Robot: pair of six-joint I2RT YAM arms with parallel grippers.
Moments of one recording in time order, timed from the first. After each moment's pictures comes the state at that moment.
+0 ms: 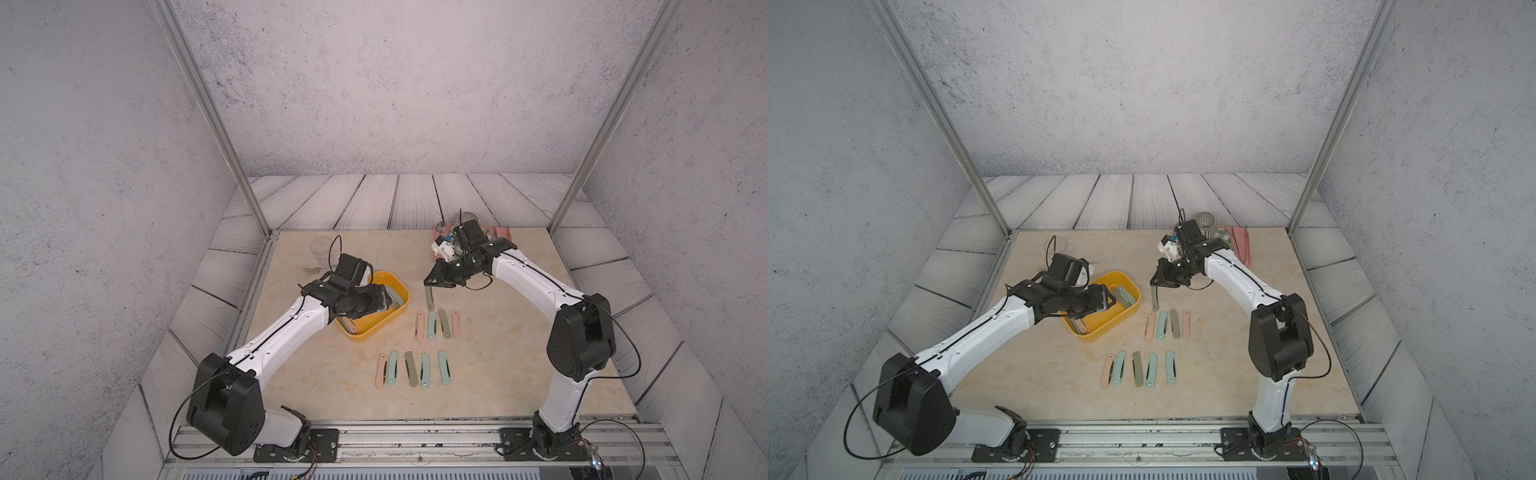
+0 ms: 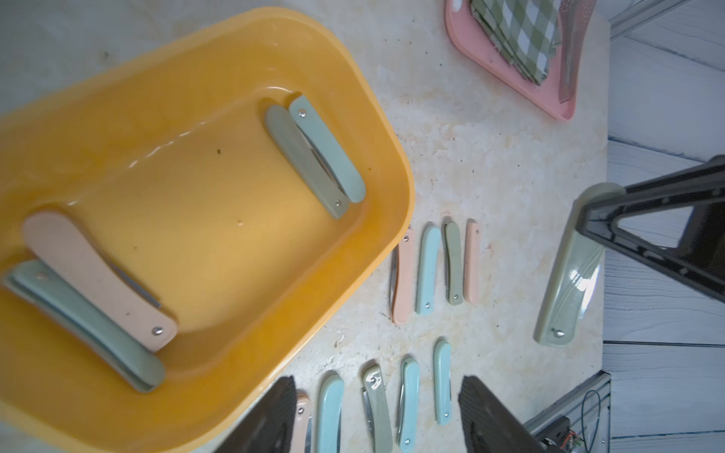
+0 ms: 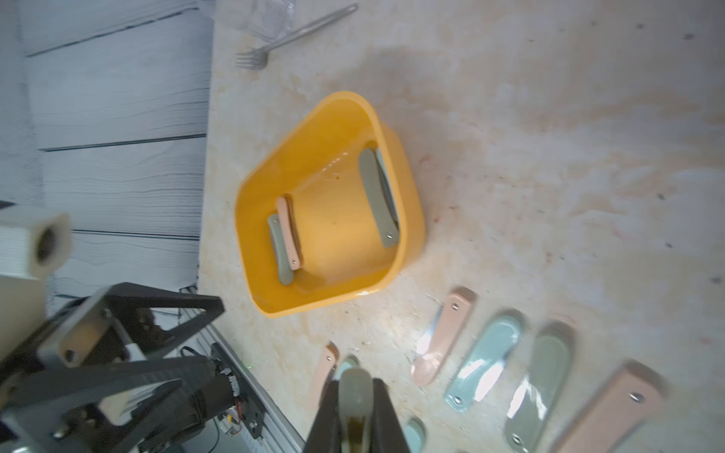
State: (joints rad) left arm -0.51 1.40 1.10 -0.64 0.23 -0.64; right arm 0.43 1.83 1.58 -0.84 -0.57 0.34
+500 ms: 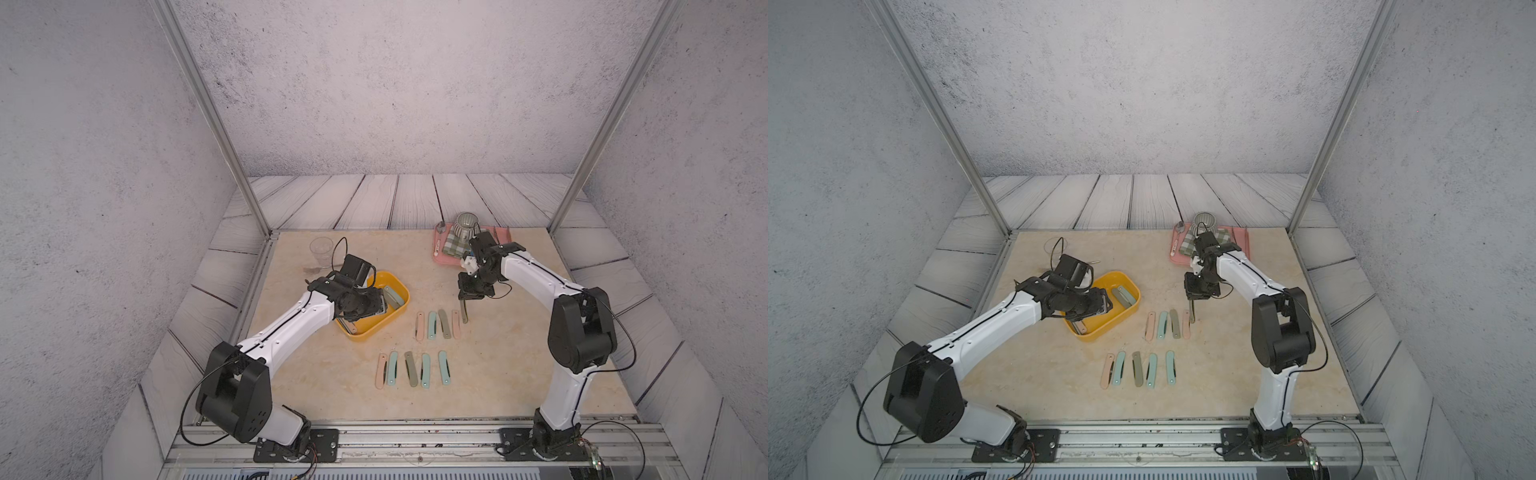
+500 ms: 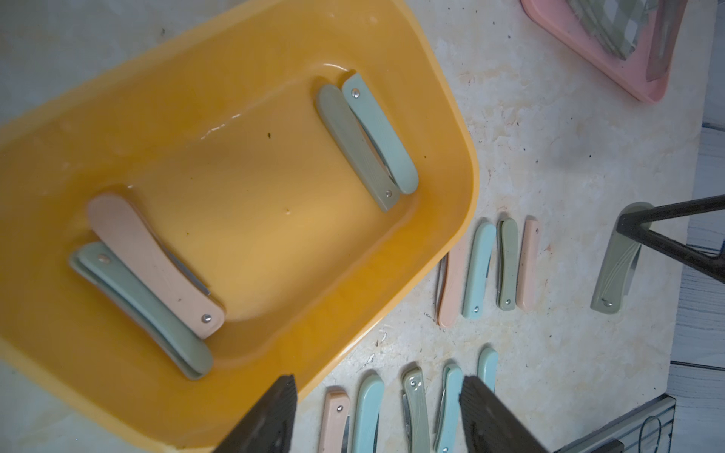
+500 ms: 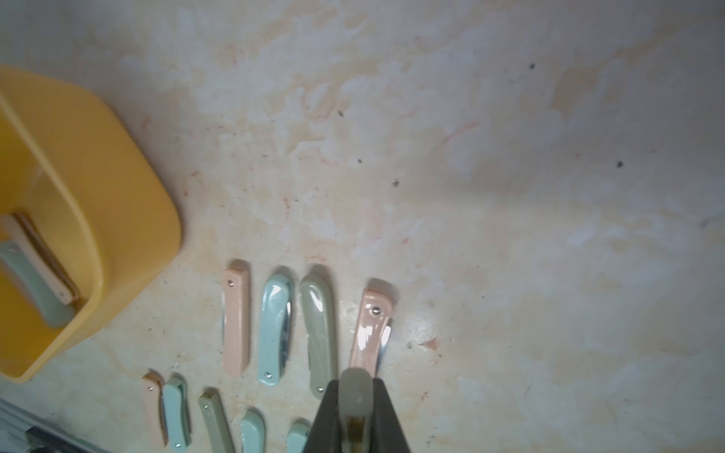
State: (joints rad) left arm -0.51 1.47 1.12 -0.69 0.17 -0.62; right arm 0.31 1.90 1.51 -0.97 -0.24 0.26
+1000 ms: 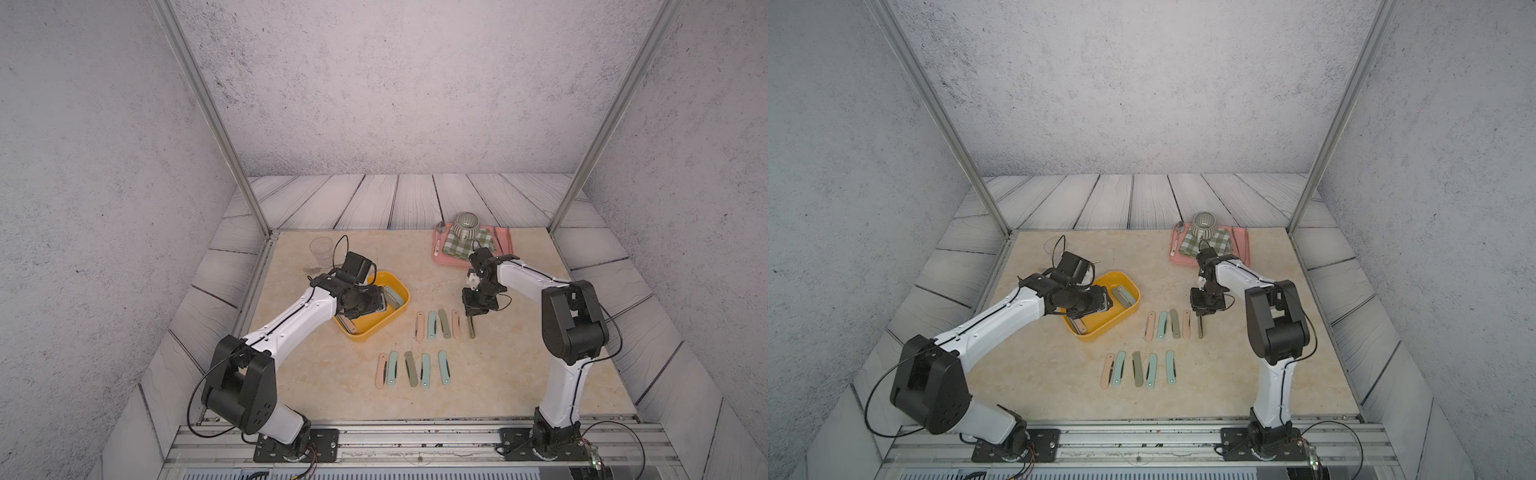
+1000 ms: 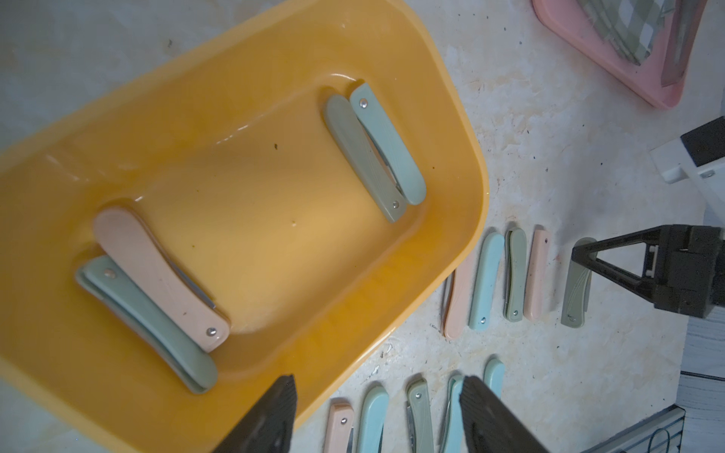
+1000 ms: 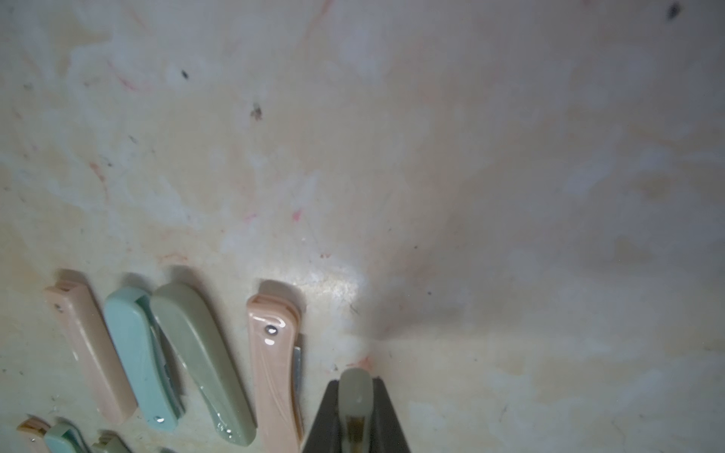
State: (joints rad) left arm -0.49 1.51 1.15 -0.69 0.16 -0.61; right arm 0.29 1.95 1.39 -0.92 -0.19 0.27
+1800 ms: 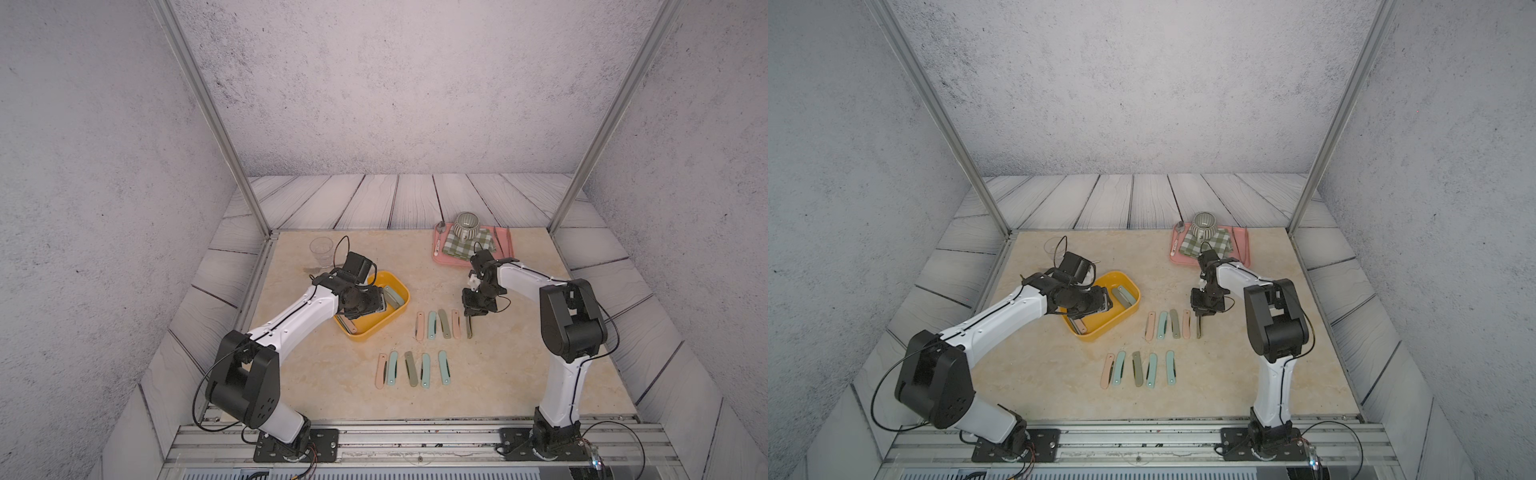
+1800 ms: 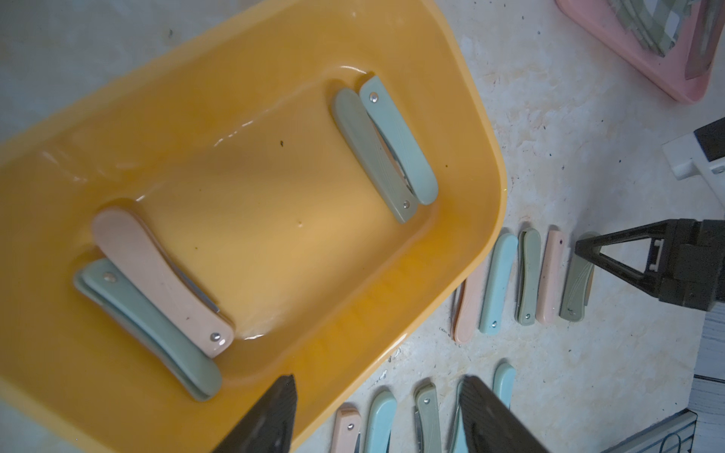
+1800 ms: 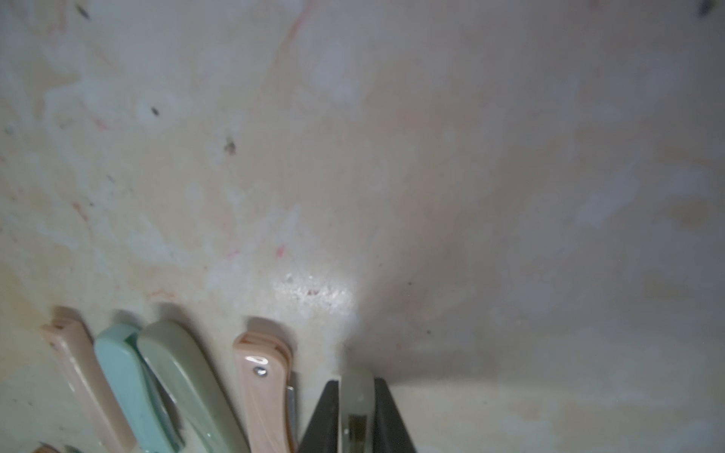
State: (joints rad) left arm -0.48 1.54 1.15 -0.69 0.16 -0.60; right arm 0.27 1.97 1.36 -0.85 -0.21 0.31
